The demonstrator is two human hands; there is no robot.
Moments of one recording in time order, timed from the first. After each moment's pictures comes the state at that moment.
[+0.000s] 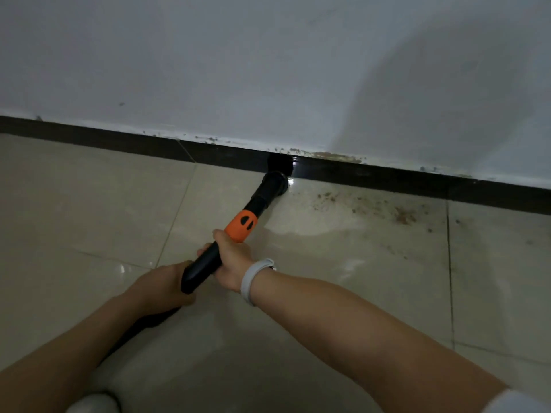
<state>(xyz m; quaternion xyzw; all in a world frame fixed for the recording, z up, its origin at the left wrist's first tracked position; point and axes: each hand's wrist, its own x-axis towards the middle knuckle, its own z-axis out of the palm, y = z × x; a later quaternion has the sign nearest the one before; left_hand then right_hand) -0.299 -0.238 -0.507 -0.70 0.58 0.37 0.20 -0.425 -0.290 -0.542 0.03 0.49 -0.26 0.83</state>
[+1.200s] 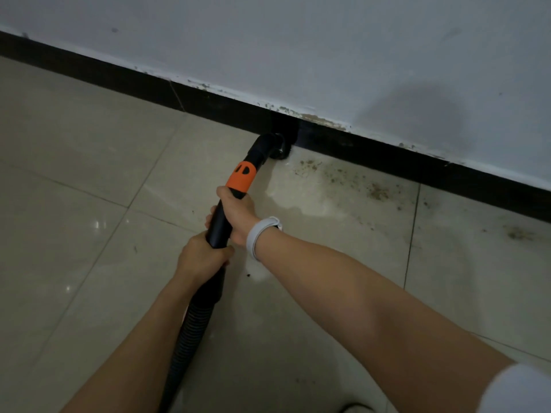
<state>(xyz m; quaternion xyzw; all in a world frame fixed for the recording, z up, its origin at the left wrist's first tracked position) -0.431 -0.179 -0.538 -0.81 0.30 0.45 -0.22 -0.486 -0.264 -0.538 -0.21 0.56 -0.21 0.77</state>
